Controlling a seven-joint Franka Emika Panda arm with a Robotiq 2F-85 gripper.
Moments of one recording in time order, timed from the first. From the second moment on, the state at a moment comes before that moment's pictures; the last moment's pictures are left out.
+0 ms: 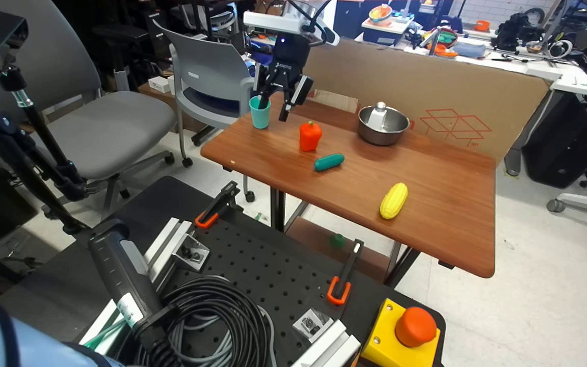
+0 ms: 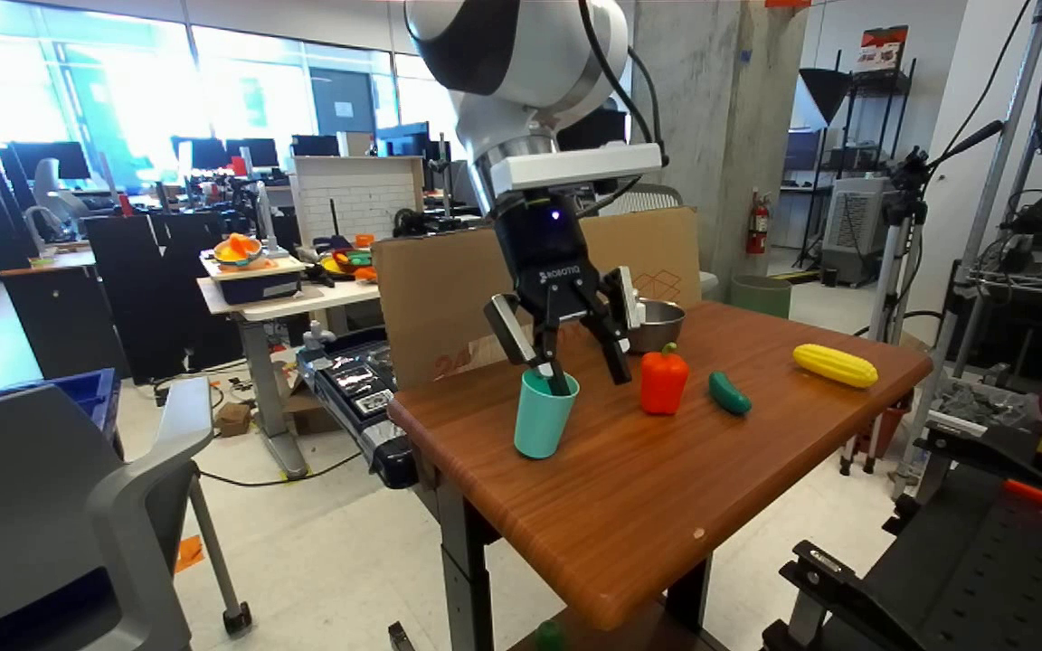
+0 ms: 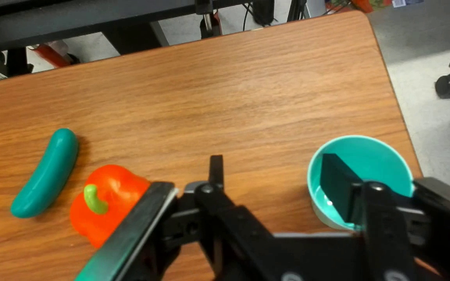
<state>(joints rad) 0.21 0.76 0.05 -1.49 0.08 1.70 0.36</state>
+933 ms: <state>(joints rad) 0.22 0.76 0.06 -1.44 0.08 1.68 0.36</state>
